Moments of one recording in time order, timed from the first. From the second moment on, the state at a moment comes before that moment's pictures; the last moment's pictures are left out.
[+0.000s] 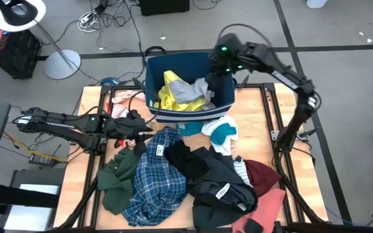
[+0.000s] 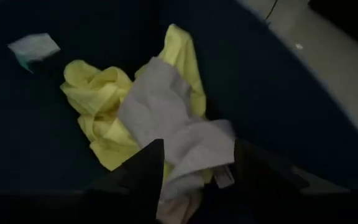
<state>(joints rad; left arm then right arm) -0.11 0.93 0.80 -0.57 -0.29 -0.30 -0.52 1.67 2.03 -1.13 0.06 0.00</state>
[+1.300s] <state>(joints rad) -0.45 0.93 0.66 -0.97 -0.29 -1.00 0.05 0.77 0.83 -0.92 0.33 0.70</state>
